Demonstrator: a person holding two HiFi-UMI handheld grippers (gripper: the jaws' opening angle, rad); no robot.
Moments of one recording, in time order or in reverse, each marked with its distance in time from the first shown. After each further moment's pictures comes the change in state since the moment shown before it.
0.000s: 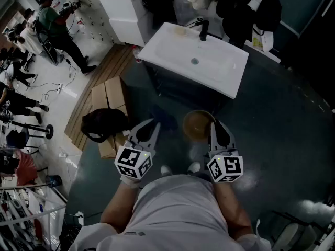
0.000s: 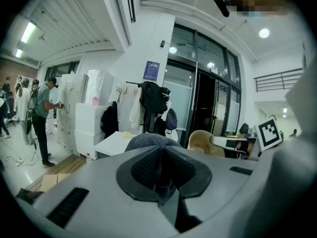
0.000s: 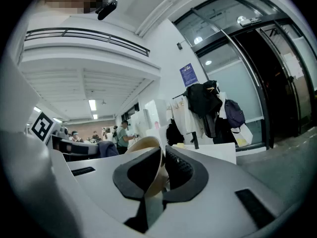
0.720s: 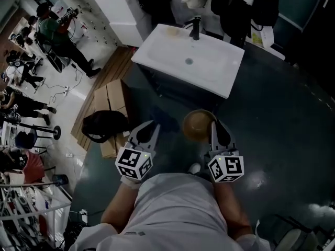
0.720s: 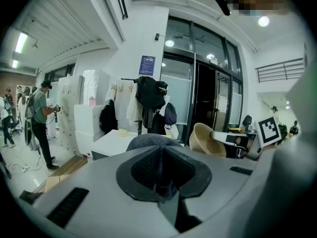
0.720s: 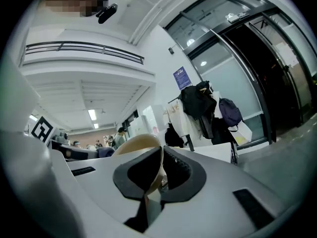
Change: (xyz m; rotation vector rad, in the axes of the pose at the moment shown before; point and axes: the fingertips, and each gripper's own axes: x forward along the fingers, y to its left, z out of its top) left arm 0.048 -0.060 -0.007 0.044 0.054 0.040; right arm -0.014 -0.080 0.007 0.083 -0.053 0.024
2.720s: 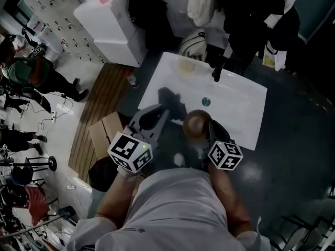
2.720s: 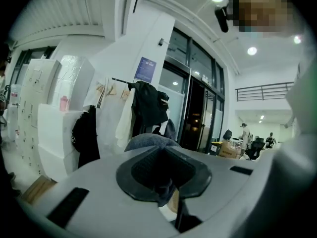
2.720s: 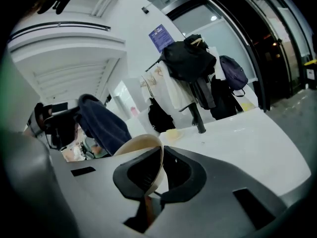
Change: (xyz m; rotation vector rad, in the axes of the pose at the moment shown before) left arm 0.229 0.256 0.173 -0.012 -0.118 -0.329; right arm 0.363 -0.016 -0.086 0.219 0.271 -0.210
